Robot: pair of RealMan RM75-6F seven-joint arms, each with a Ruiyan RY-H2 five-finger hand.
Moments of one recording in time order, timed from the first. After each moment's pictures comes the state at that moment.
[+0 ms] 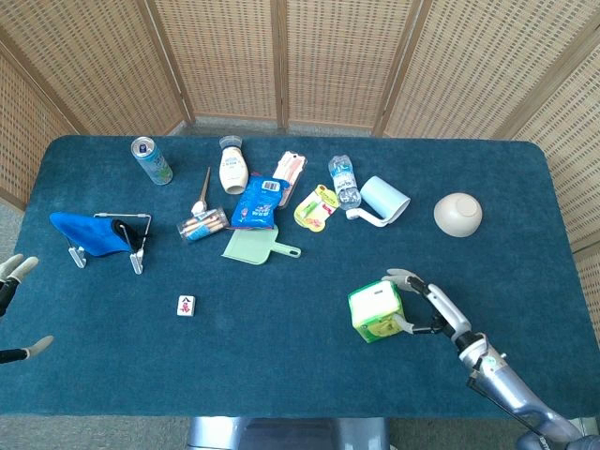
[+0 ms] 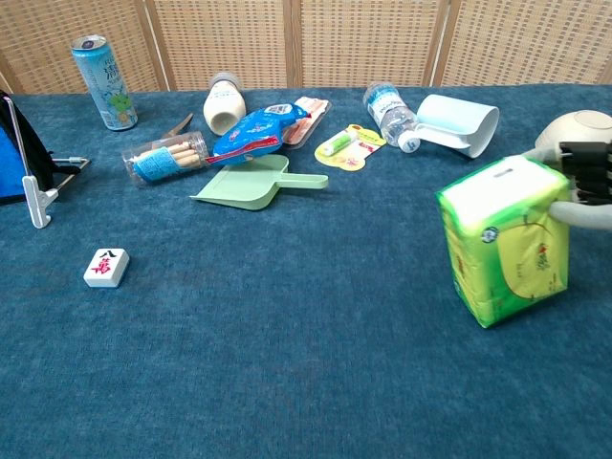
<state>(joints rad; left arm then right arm) -0.07 -0.78 0.01 -1.92 1.50 1.41 -0.14 0.47 -1.29 -0.04 -1.48 -1.58 1.09 1.09</state>
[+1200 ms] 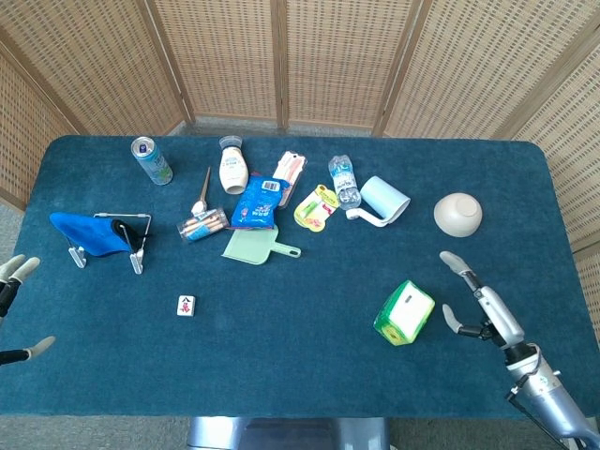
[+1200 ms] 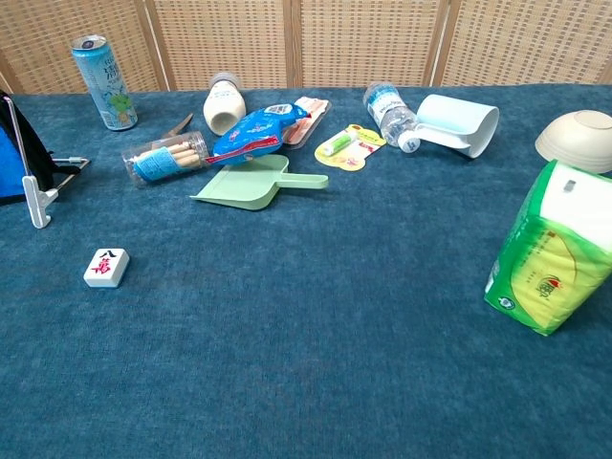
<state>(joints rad) -0.07 -0.78 0.01 -1.92 1.50 1.41 -0.12 0.34 -1.26 -0.06 -1.32 -1.66 1.41 1.00</state>
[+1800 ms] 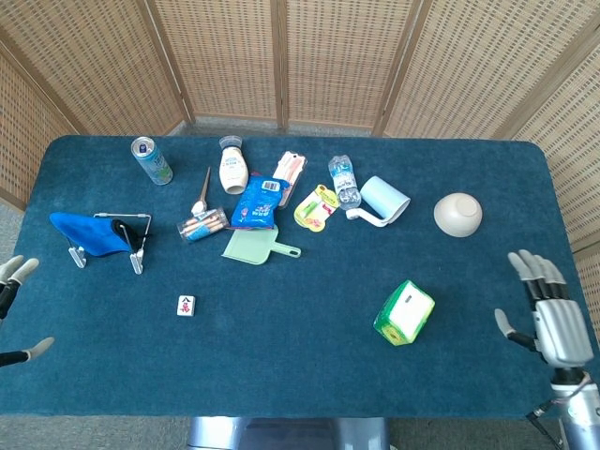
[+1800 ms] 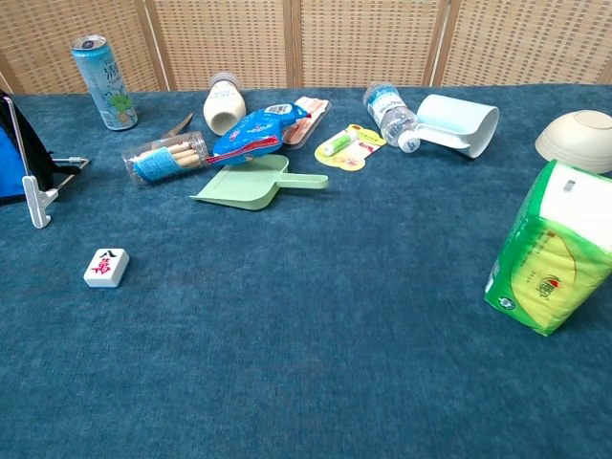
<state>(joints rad) -0.06 -0.79 0.01 -1.93 1.51 1.44 -0.09 0.15 -1.23 0.01 -1.41 -1.51 1.62 0.22</state>
